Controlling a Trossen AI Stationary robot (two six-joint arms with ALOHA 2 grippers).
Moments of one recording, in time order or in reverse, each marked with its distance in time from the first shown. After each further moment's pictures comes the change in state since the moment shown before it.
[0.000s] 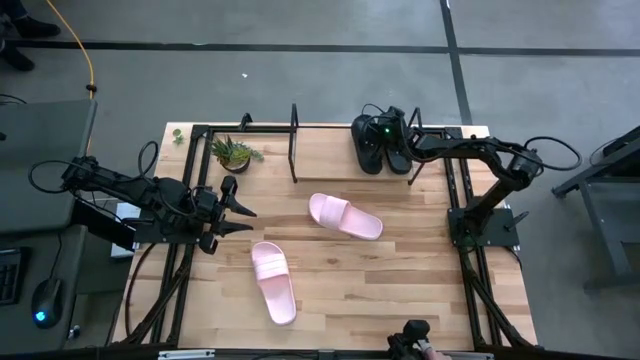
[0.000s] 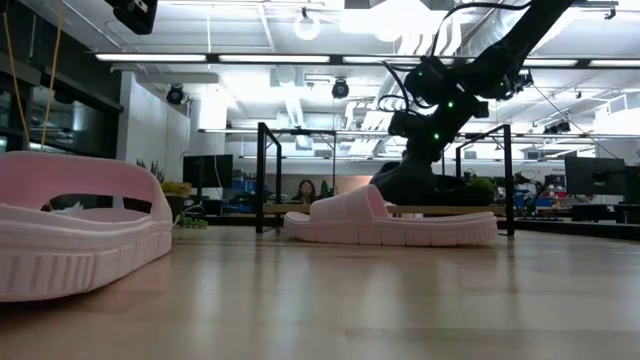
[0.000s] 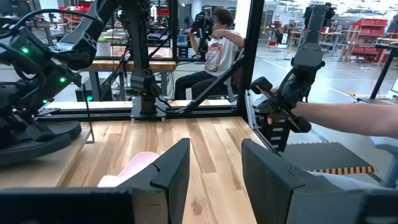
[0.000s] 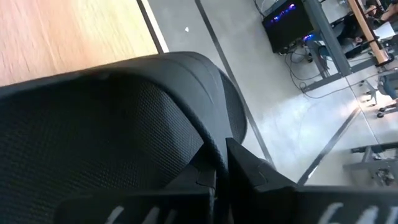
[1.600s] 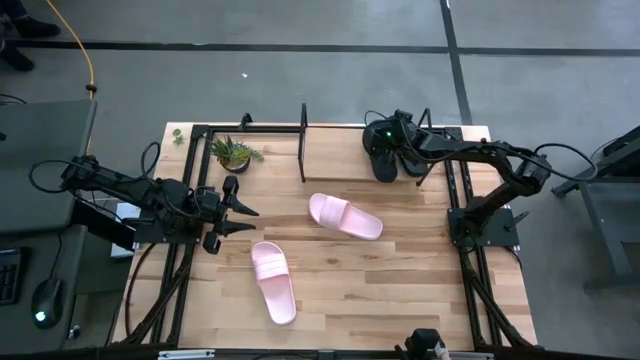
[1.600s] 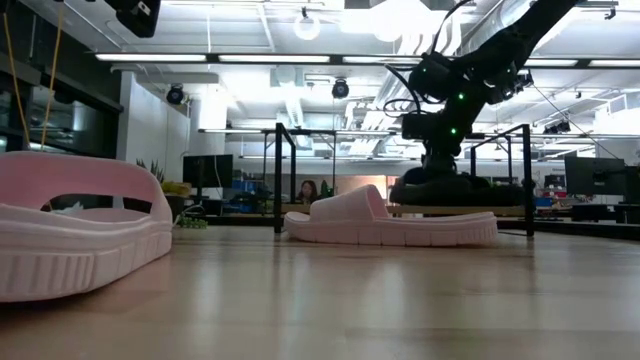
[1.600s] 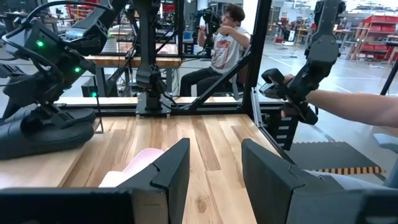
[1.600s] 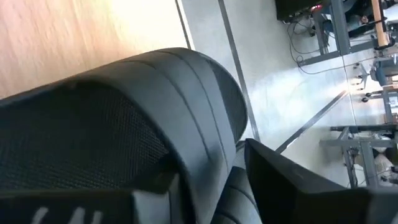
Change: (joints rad) left arm 0.000 0.027 0.000 0.011 -0.026 -0.007; right arm 0.028 -0.088 0.000 -0.245 0.119 -0.052
